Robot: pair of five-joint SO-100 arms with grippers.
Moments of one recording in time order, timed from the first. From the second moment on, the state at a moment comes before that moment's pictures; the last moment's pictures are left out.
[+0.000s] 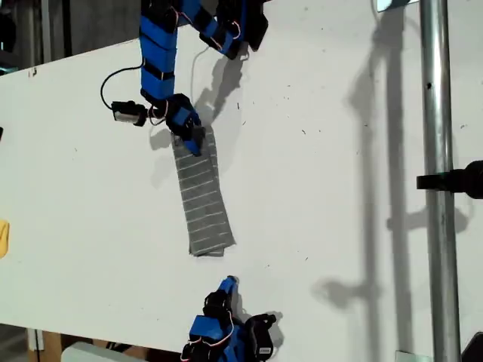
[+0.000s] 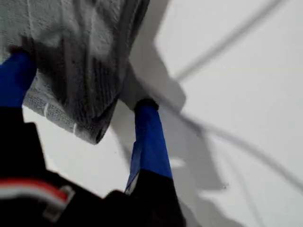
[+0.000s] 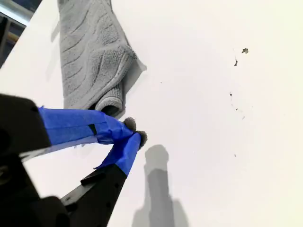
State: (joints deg) arm 0 -11.9 199.3 177.7 75.6 -82.5; arm 1 35.0 89.8 122.1 46.9 55.5
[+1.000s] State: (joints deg) arm 0 -11.9 199.3 177.7 75.6 -81.7; arm 1 20.8 114.9 101.6 97.3 67.1
